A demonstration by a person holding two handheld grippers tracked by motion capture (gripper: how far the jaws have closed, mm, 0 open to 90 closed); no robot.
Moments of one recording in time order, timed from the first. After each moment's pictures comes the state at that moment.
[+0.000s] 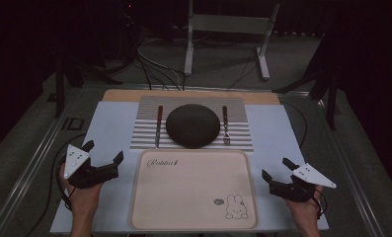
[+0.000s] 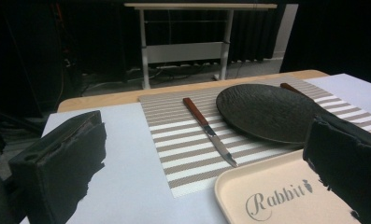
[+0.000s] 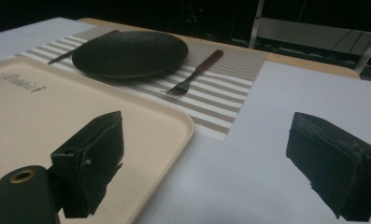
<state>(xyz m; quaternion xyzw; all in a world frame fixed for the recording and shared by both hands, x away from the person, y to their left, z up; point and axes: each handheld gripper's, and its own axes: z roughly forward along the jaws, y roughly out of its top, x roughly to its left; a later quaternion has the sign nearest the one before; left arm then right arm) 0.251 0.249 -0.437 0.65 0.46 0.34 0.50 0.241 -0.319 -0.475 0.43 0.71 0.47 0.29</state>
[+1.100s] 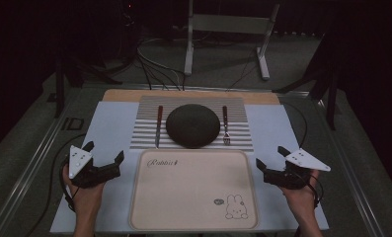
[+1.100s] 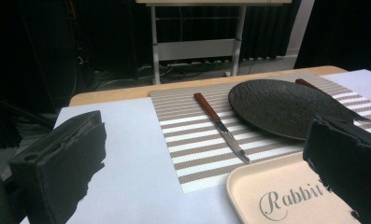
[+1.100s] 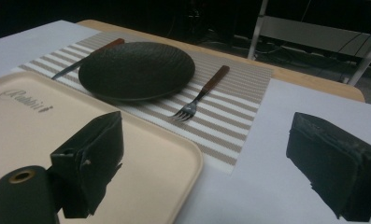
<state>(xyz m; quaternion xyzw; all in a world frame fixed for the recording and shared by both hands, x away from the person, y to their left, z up) 0.256 0.246 -0.447 0.64 0.48 0.36 0.48 0.262 -0.294 -0.433 0.43 0.72 0.46 0.29</state>
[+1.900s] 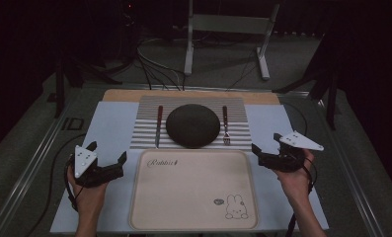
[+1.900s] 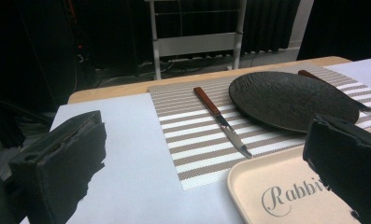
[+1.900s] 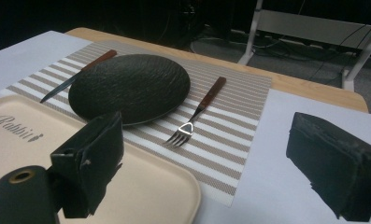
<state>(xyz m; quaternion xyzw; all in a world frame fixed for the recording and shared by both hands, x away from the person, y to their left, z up) 0.259 0.241 -0.452 0.65 0.47 0.36 0.47 0.298 -0.279 -0.411 0.45 0.72 0.45 0.28</state>
